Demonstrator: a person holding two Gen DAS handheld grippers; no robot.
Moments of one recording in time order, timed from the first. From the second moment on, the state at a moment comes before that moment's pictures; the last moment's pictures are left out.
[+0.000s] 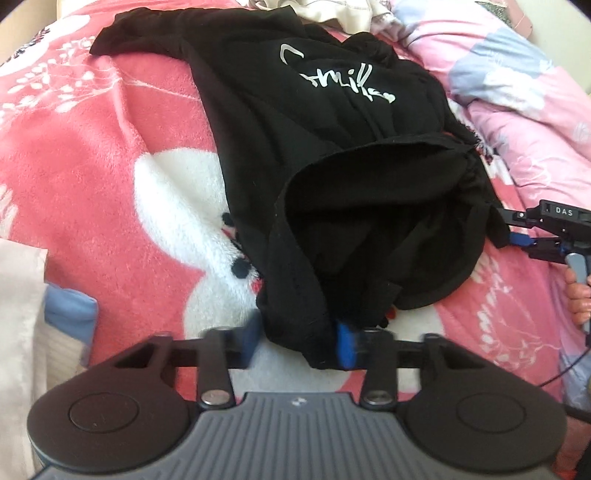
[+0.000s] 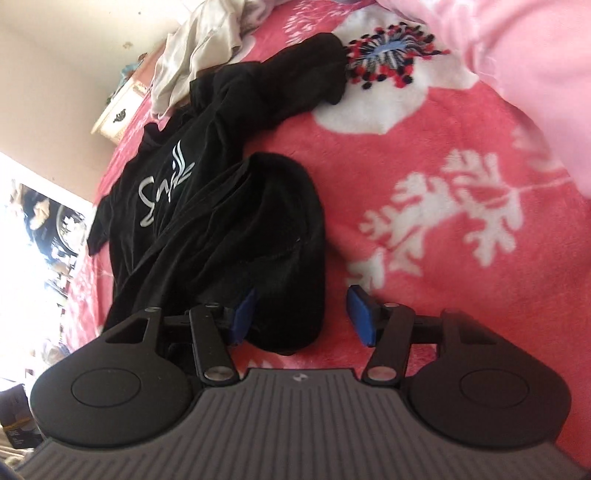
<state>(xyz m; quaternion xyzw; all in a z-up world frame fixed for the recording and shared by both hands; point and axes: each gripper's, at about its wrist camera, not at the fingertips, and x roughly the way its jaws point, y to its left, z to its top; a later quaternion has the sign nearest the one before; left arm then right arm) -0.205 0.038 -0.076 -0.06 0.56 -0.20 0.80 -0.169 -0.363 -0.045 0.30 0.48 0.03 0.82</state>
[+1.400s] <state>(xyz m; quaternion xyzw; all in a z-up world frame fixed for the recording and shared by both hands) -0.243 0.063 -0.008 0.21 0.48 -0.22 0.82 -0.190 -0.237 0.006 -0.31 0.39 0.22 0.84</state>
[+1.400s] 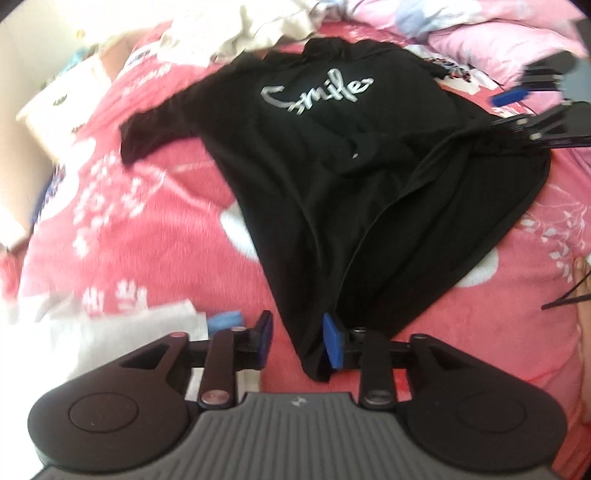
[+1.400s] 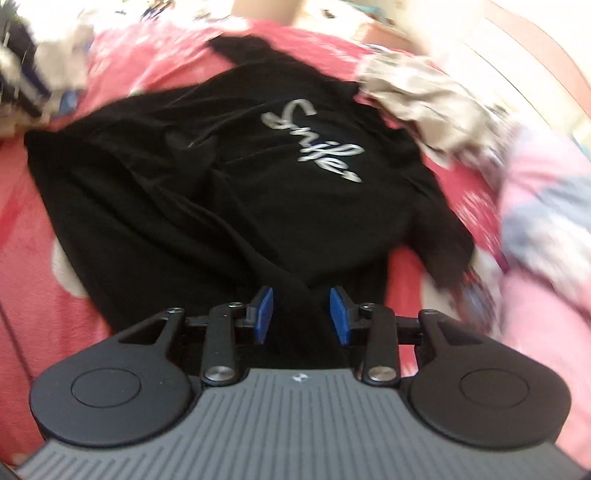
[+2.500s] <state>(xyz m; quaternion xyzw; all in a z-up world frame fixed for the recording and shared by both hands) -0.188 0.014 -0.039 0.20 0.46 -0.27 0.82 -0.196 -0.205 -0.013 -0.41 0.32 0.29 0.81</state>
